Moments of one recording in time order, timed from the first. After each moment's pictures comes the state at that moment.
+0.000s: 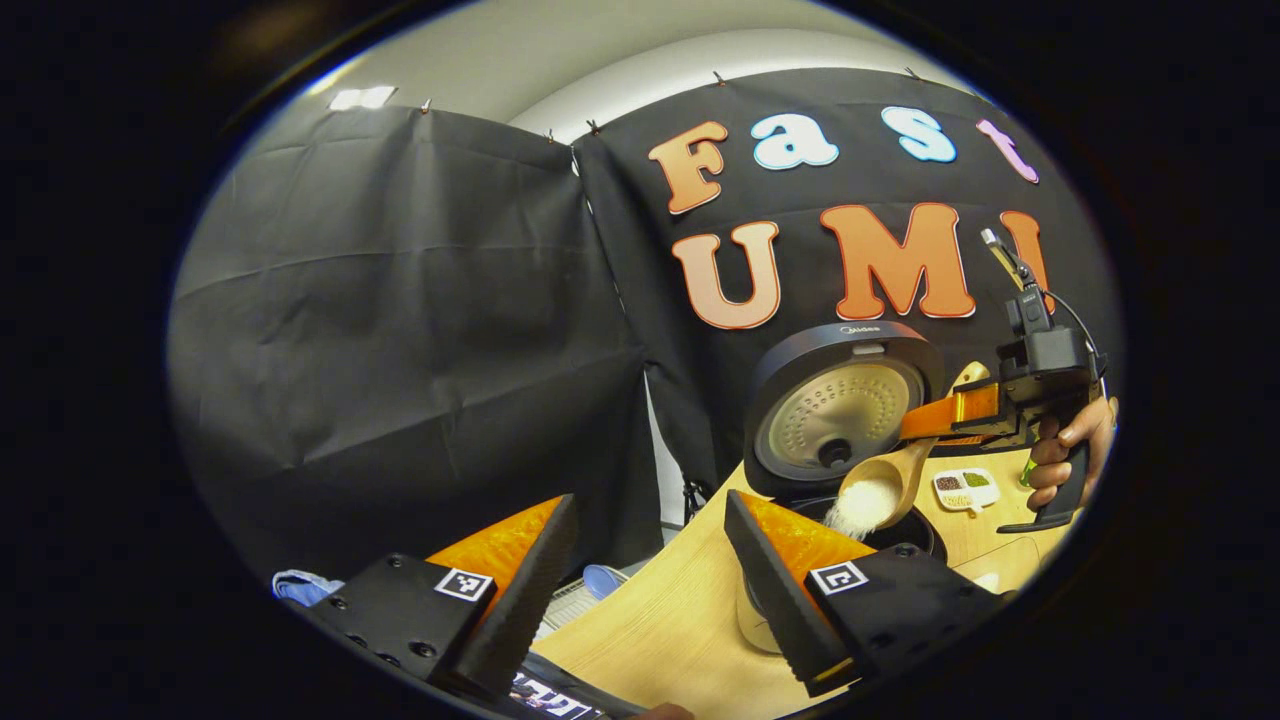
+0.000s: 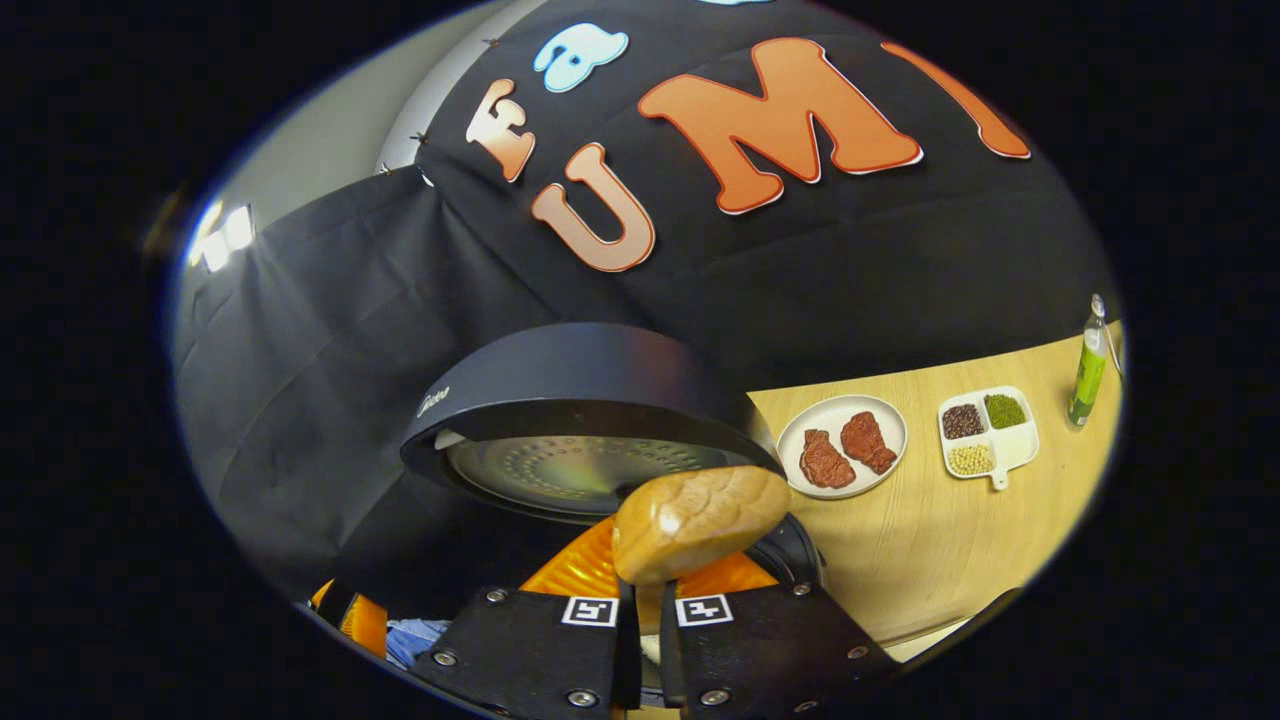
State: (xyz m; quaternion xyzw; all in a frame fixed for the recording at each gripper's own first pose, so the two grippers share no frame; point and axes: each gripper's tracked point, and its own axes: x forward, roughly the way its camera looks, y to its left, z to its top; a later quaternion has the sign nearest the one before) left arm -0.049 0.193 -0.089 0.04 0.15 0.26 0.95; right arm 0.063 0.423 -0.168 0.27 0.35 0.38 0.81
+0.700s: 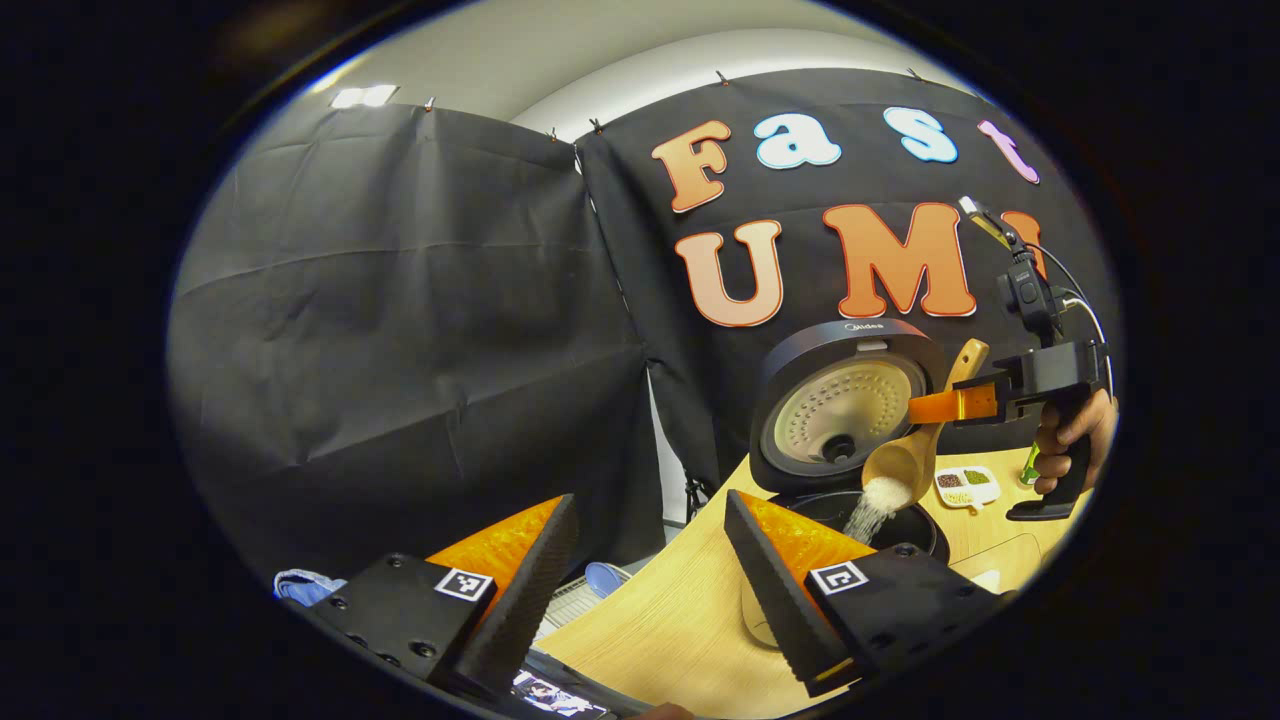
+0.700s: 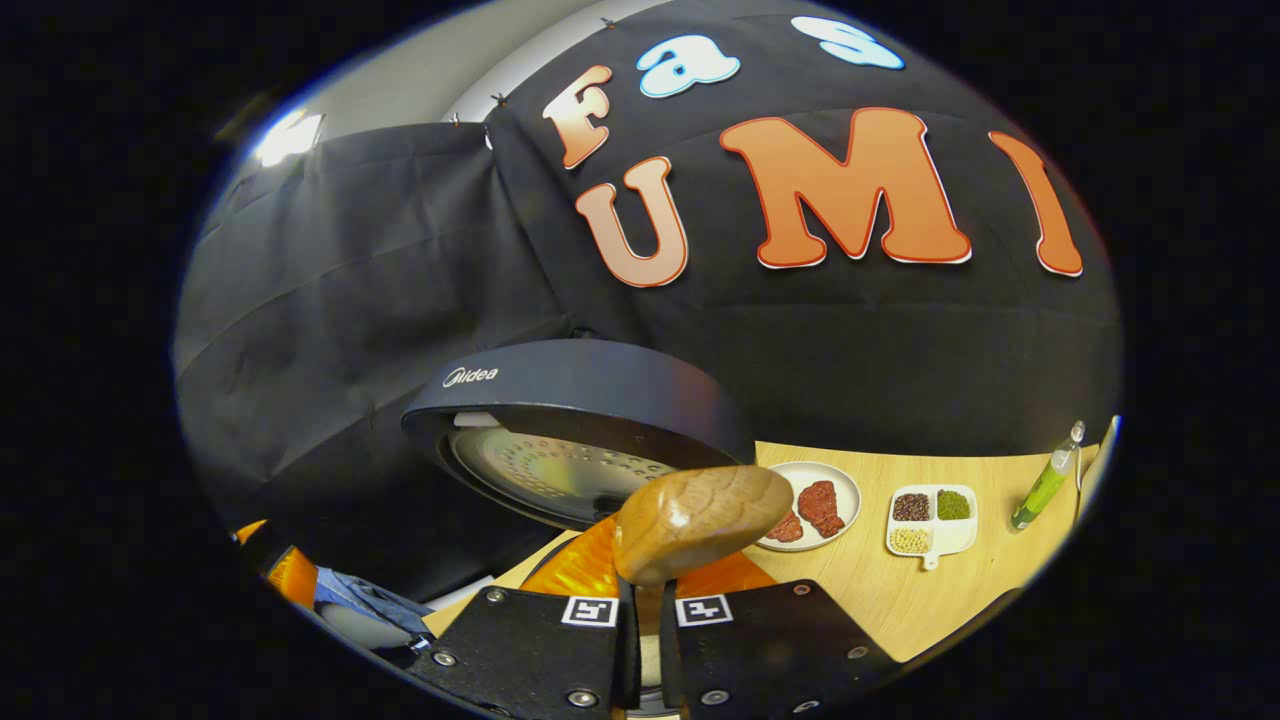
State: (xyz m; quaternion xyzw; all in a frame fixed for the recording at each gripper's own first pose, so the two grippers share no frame) left arm -0.056 0.193 -0.088 0.05 0.15 0.26 0.95; right arm 0.070 0.419 -0.160 0.15 0.28 0.39 0.86
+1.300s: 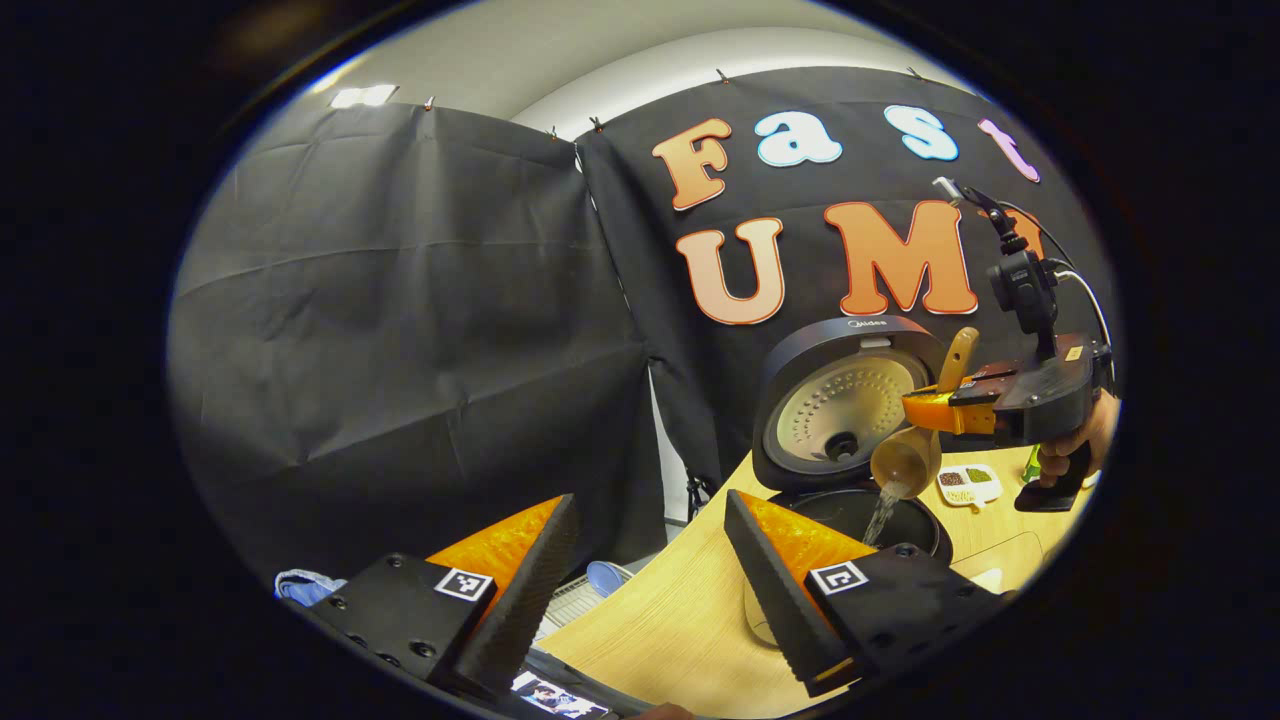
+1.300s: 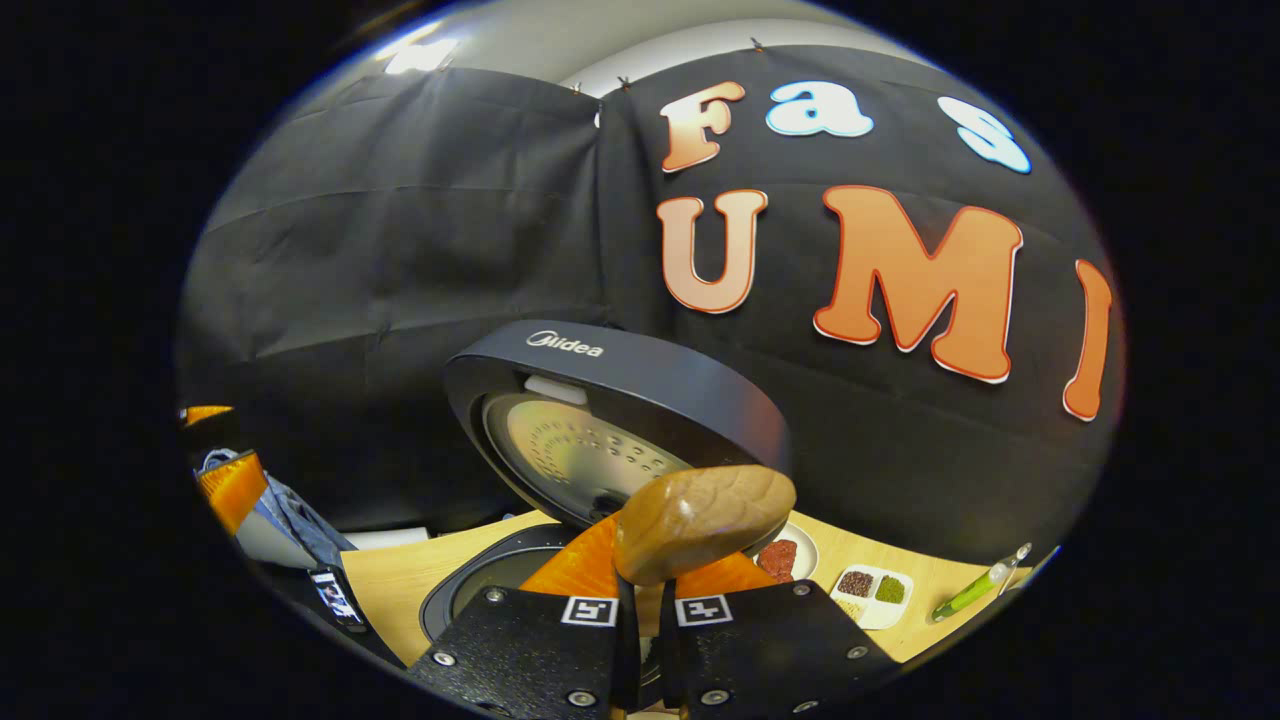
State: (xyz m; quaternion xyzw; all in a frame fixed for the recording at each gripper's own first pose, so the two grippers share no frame) left arm -0.056 0.197 -0.090 0.05 0.16 0.26 0.95; right arm 0.063 0.432 -0.140 0.00 0.16 0.45 0.88
